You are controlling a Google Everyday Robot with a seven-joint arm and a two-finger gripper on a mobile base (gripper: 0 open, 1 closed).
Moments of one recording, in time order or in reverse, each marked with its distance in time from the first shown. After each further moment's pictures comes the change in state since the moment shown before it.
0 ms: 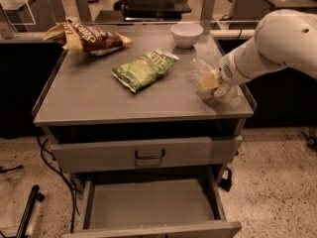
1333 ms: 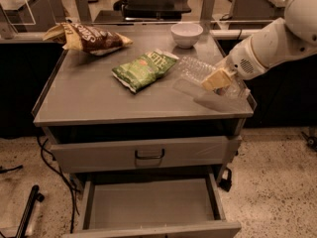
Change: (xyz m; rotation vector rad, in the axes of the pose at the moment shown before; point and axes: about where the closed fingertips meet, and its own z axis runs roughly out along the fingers) arm -0.003 0.028 -0.040 -0.265 -0.038 -0.334
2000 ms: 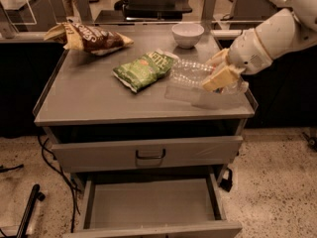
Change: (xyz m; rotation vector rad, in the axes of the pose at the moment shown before) arm -0.005 0.019 -0.011 -0.258 -0.073 -0.286
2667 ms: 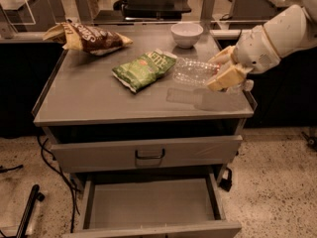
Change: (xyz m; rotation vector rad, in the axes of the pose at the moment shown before) arm -0.008 0.011 -0.013 -0.013 -0.022 -0.087
